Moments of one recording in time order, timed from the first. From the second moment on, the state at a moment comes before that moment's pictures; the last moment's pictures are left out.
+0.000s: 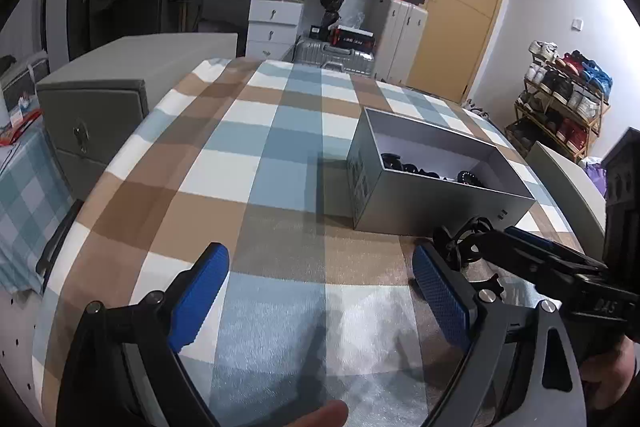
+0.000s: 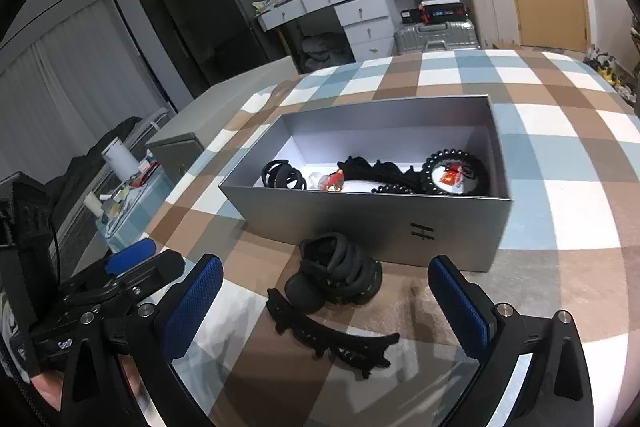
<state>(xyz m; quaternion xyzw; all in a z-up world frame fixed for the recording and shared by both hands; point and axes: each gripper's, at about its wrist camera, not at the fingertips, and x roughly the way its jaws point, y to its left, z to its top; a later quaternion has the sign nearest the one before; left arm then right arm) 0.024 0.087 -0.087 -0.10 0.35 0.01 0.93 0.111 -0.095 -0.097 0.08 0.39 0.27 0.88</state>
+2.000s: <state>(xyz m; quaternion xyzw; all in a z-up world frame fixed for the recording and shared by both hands) 0.058 0.005 -0.095 -0.01 0.45 -0.15 0.88 0.089 -0.190 -0.091 0.16 0.36 0.26 0.88</state>
